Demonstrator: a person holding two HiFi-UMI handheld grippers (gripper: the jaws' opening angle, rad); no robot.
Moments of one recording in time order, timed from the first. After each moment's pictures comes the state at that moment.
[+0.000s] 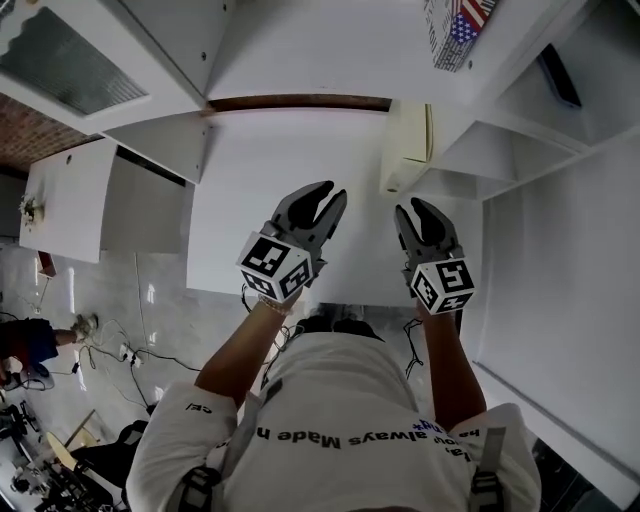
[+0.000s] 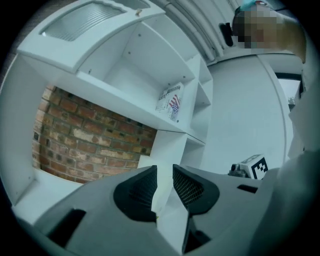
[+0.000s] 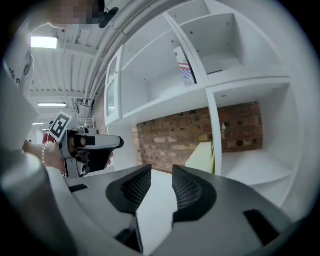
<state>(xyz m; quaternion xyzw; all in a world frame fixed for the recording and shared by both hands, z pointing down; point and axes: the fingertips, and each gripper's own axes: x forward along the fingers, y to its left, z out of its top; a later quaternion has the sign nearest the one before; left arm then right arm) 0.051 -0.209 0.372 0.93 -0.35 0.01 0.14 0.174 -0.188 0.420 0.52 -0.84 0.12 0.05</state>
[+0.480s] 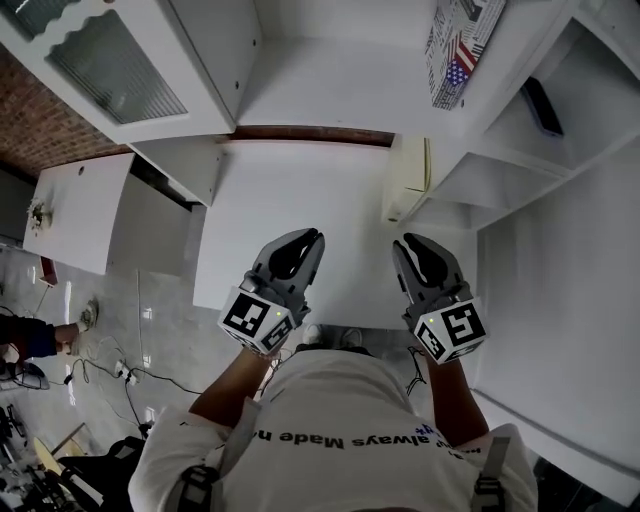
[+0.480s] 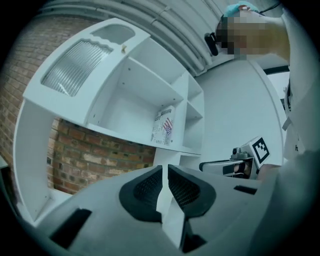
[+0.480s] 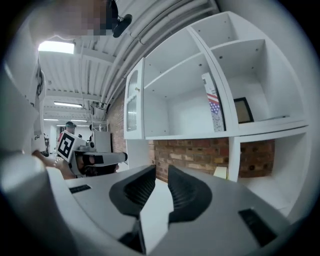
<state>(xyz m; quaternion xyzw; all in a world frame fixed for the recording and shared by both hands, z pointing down) 0.000 -0.148 0.301 0.92 -0.38 -0.03 0.08 0.130 -0.135 0.306 0.47 -0.88 0.06 0.05</state>
